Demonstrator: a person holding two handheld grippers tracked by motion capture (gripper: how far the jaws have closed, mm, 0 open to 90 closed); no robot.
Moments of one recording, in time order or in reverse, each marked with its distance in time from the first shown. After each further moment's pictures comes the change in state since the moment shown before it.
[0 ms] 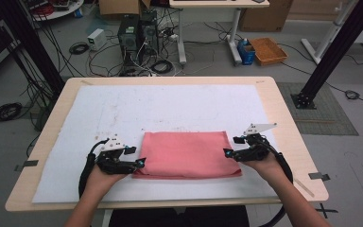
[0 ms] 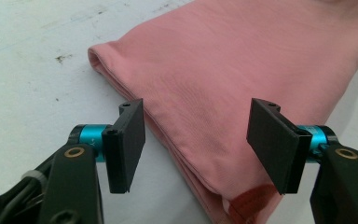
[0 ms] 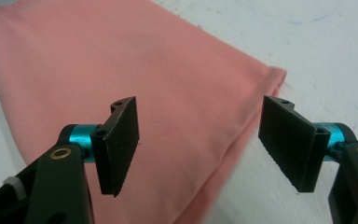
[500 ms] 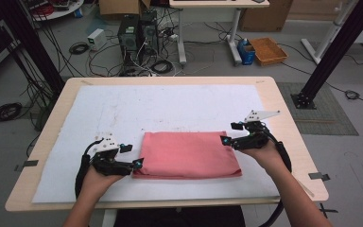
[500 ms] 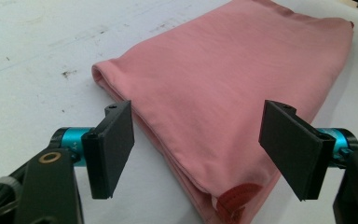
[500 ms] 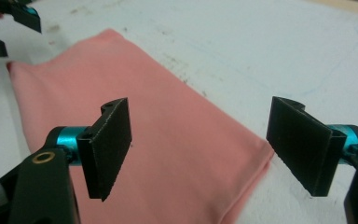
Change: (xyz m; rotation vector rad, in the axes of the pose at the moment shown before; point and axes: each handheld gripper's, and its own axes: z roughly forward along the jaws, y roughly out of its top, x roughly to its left) left arm 0.000 0.001 -0.010 -0.050 -0.020 -0.002; right arm -0.001 0.039 -0.013 -0.122 0.037 -0.021
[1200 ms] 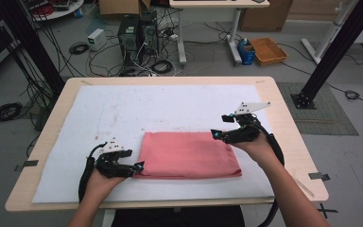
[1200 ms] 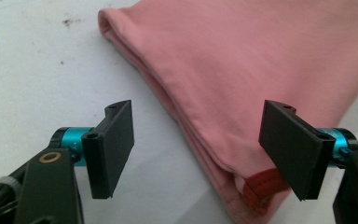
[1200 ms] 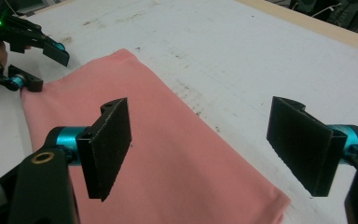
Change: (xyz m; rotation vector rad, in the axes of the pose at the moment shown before) left arm 0.004 -0.019 0.016 0.079 0.077 -0.066; right arm 0.015 0.032 0.016 -0.001 0.018 -0.067
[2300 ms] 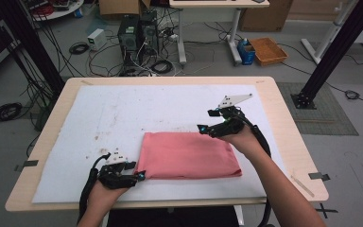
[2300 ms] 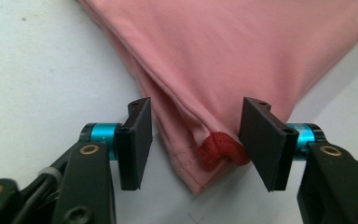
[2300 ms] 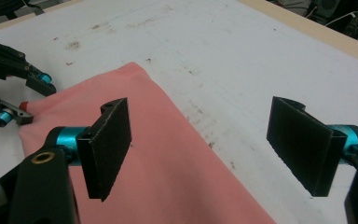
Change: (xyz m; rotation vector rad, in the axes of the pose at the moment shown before) left arm -0.033 -0.012 -0.006 0.059 -0.002 -0.007; right arm 0.007 0.029 0.035 0.021 0.046 -0.051
